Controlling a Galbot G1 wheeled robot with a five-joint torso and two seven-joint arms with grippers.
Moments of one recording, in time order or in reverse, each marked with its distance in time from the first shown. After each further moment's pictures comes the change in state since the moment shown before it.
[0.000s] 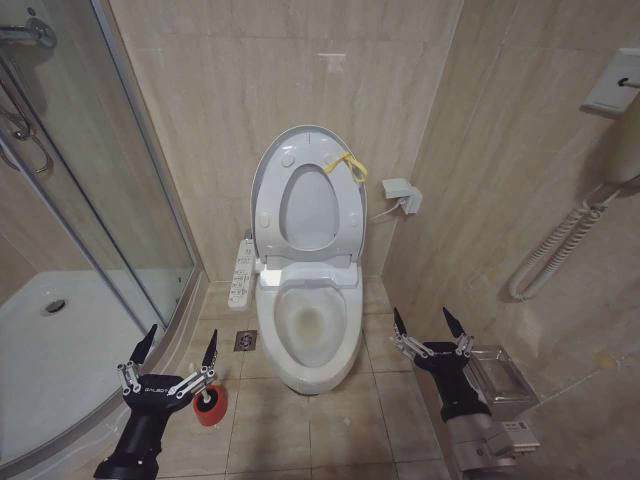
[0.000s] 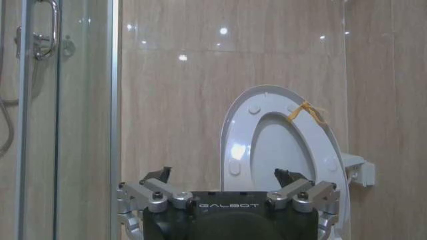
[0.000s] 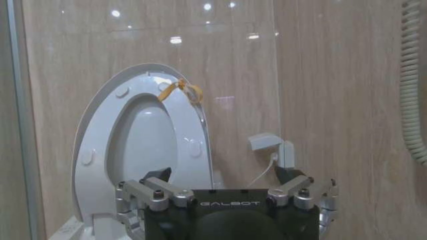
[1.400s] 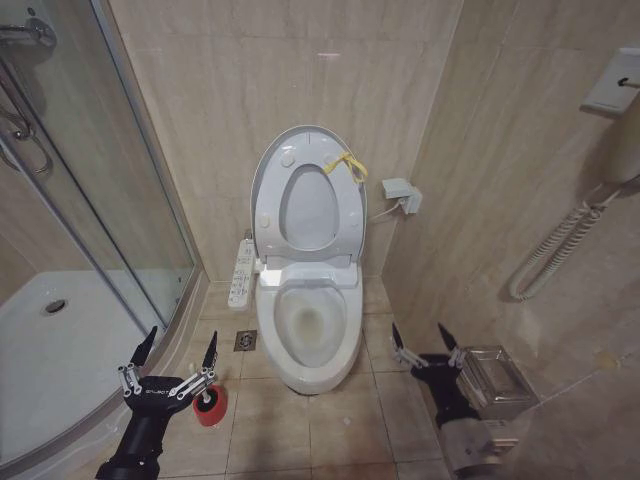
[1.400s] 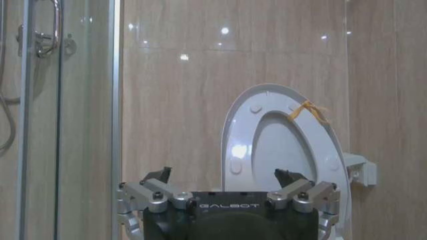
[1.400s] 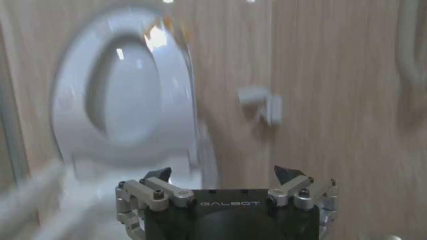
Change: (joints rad) left arm -0.005 -0.001 0.002 0.013 -0.004 -0.007 0.000; right arm 0.034 -0.005 0.030 -0.212 -0.022 -0.008 -0.004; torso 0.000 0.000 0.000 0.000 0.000
